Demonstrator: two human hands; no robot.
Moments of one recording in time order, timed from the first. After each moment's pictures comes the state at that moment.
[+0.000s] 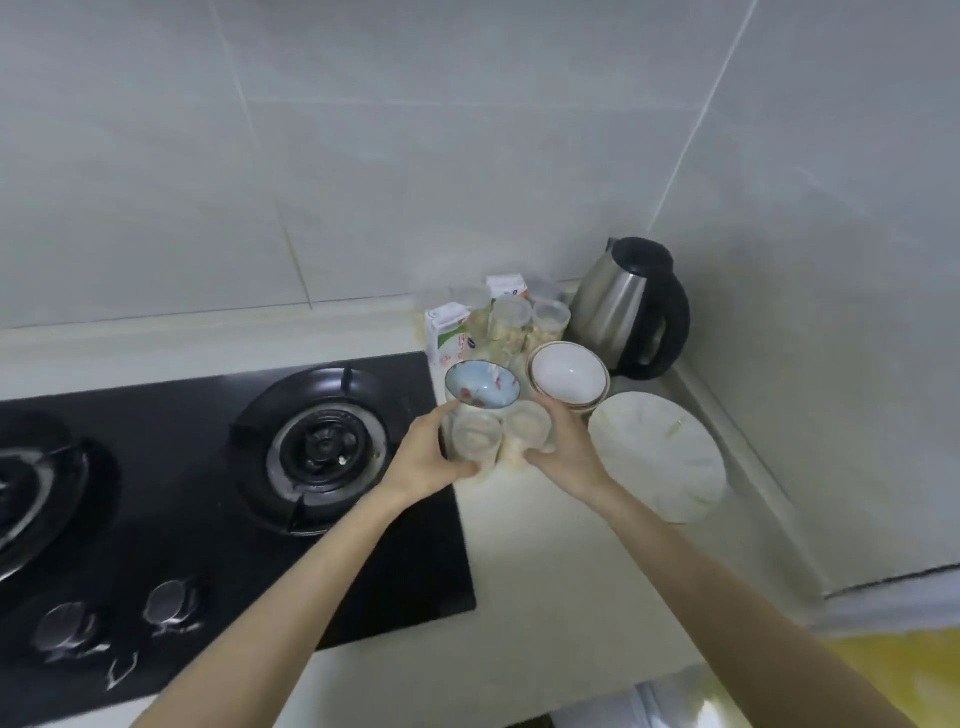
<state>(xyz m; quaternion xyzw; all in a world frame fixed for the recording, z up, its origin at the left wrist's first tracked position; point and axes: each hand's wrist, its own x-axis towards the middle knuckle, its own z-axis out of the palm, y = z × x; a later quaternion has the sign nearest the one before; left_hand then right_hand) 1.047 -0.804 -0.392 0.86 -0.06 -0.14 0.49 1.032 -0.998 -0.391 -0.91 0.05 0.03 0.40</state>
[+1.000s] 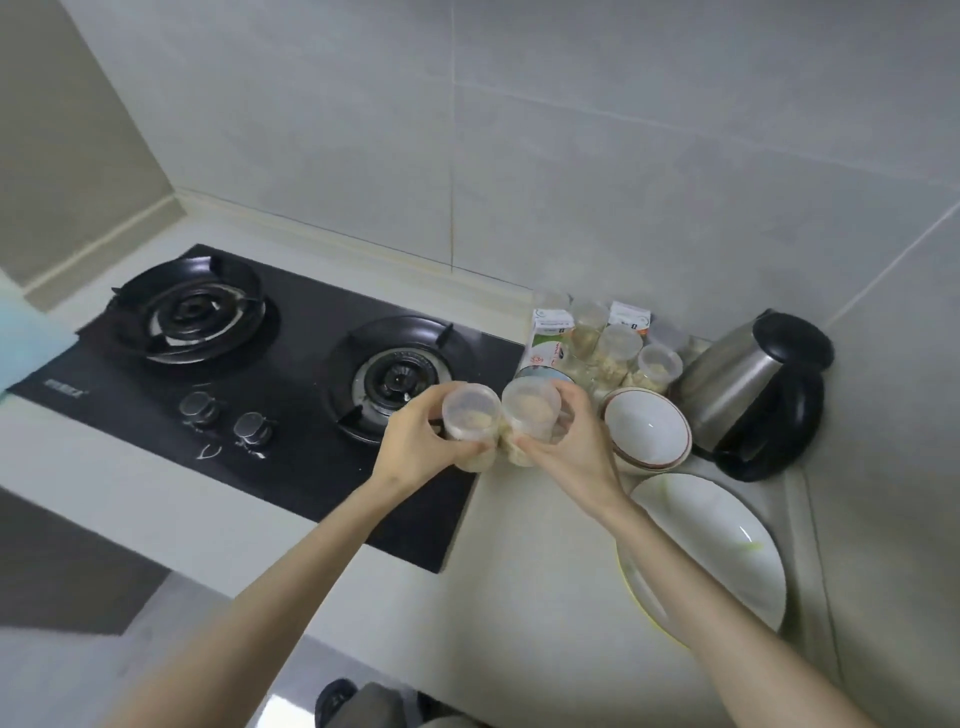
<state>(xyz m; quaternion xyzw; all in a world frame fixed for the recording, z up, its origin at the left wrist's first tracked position) 0.980 -0.833 -0.369 0.82 0.15 0.13 0.54 1.069 -1.009 -0.381 -0.80 -0.19 0.09 0.56</state>
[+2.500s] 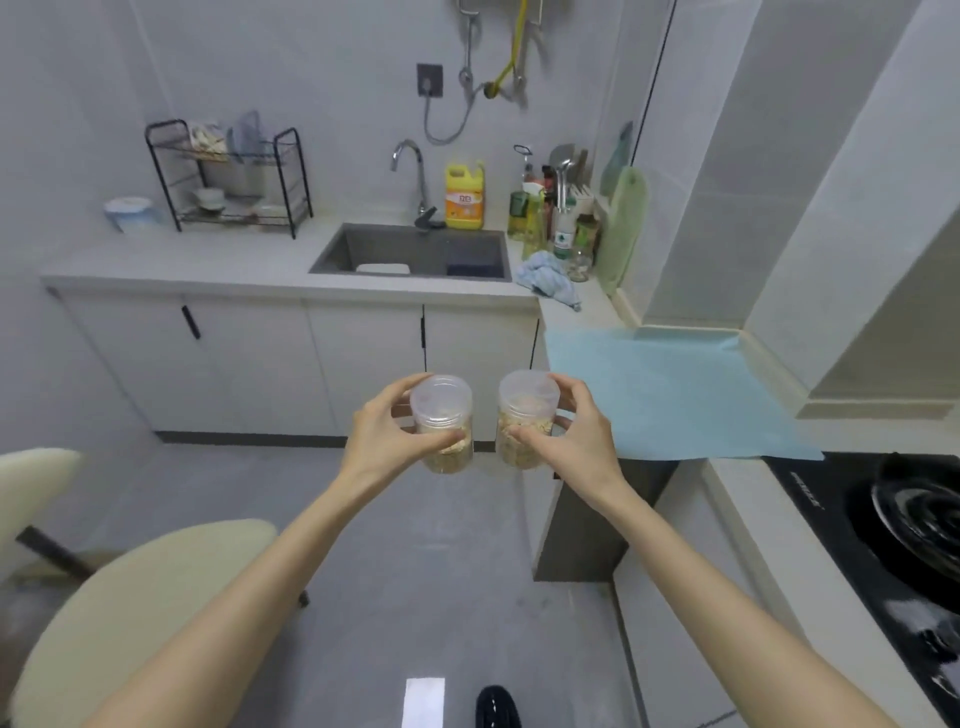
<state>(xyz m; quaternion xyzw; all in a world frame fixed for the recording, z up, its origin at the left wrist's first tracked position) 0.252 -0.539 -0.281 0.58 0.59 0.48 0.28 0.472 -0.507 -0.286 -0.51 -0.66 0.33 0.44</state>
